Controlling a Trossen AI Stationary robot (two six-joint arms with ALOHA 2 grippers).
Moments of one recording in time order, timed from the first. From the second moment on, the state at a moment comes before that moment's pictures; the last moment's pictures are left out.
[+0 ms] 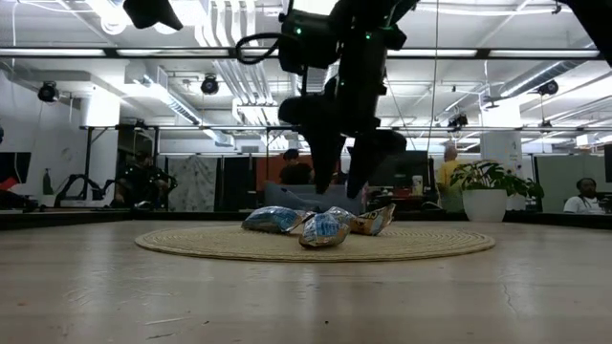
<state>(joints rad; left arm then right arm) 0.13 0.92 1.23 -1.01 -0.11 -0.08 -0.04 2.03 1.56 -0.86 0.07 0.81</state>
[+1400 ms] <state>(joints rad) 0.13 0.90 1.23 -1.04 -0.11 -0.08 -0.07 2.11 1.53 -0.83 0.00 0.81</state>
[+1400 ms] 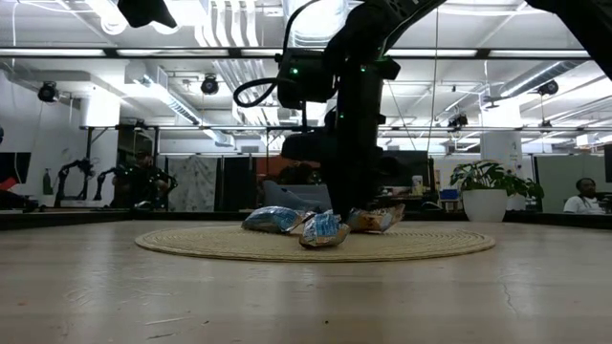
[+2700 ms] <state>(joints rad) 0.13 0.90 1.23 -1.03 -0.11 -0.08 0.31 1.51 1.70 -1.36 -0.09 0.44</state>
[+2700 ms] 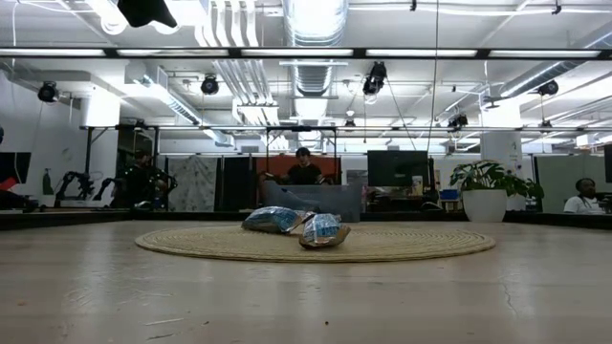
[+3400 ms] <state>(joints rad) 0.13 0.90 1.23 -1.03 -0.11 -0.11 0.80 1.50 1.67 -1.35 -0.27 0.75</state>
